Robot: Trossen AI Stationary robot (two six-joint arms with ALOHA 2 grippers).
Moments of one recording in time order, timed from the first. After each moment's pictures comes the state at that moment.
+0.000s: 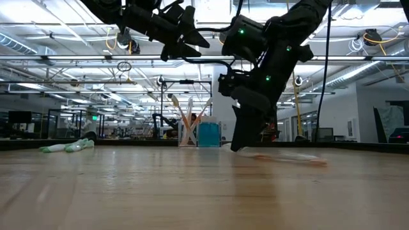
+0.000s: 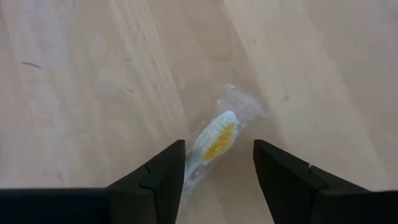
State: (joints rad) left arm 0.36 1.47 1.02 0.26 -0.06 -0.13; right arm -0.01 1.82 1.01 -0.24 0.10 0.33
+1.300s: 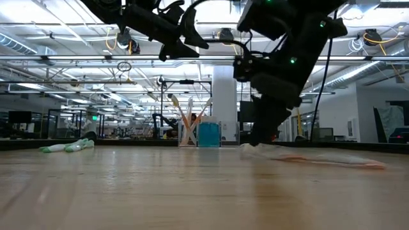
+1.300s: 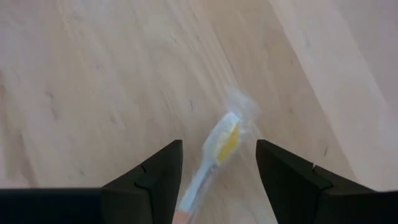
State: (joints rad) left arm 0.35 1.47 1.02 0.26 -0.11 -0.14; right arm 0.20 1.77 1.01 -0.39 0.29 0.53
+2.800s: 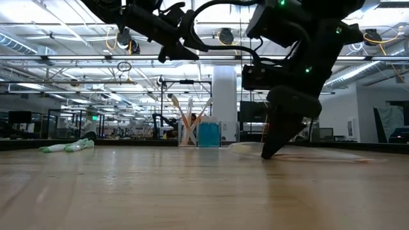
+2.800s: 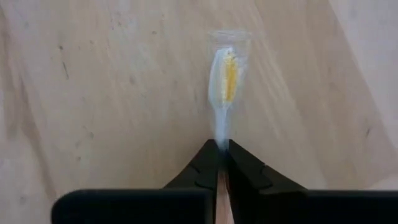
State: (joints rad) left arm 0.35 1.47 1.02 0.22 -0.11 -0.14; right arm 0.23 1.80 0.95 -0.35 0.34 0.47
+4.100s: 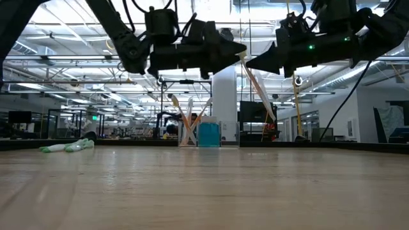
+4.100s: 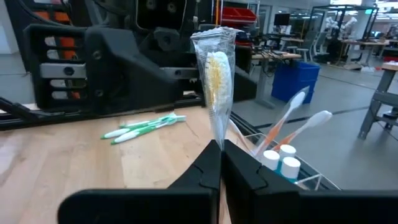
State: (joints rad) left arm 0.27 1.92 1.00 1.09 0.23 -0.08; right arm -0.18 1.24 0.37 0.87 0.23 -0.03
